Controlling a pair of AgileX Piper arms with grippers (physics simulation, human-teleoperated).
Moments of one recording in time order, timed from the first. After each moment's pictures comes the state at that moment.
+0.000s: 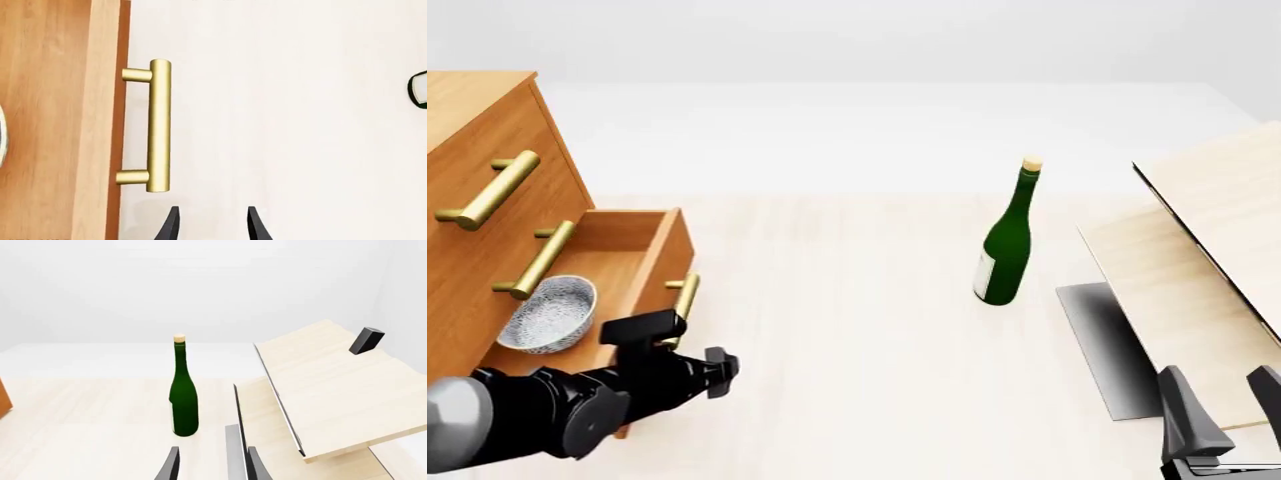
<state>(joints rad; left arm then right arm) -0.35 1.49 -0.42 -0.16 -0.45 0.00 0.01 0.00 0.00 0.00</state>
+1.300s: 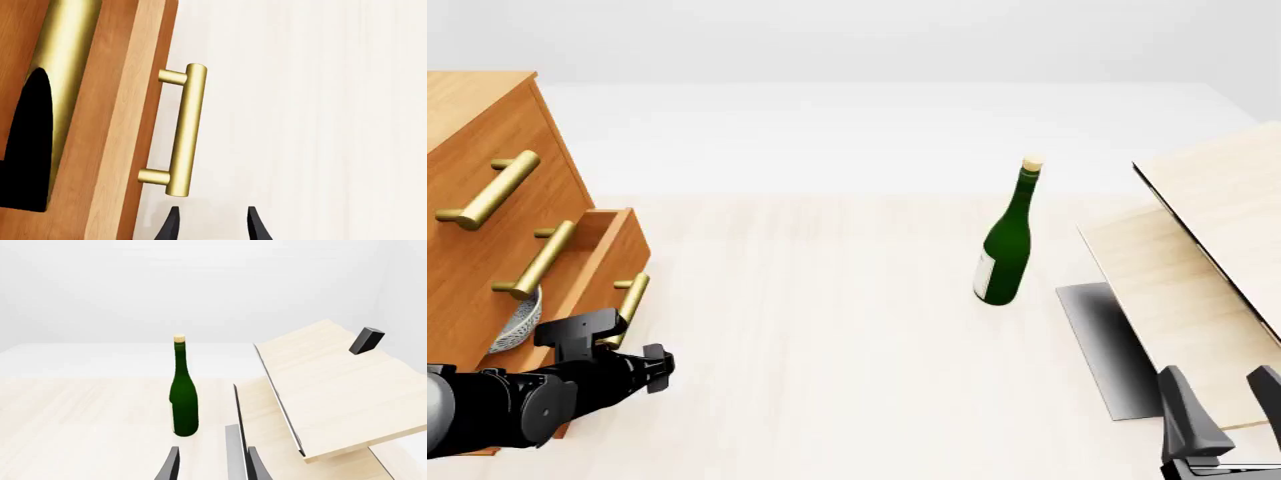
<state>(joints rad) -0.07 1.51 -0.39 -0.17 -0.27 0.00 0.01 0.00 0.00 0.00</state>
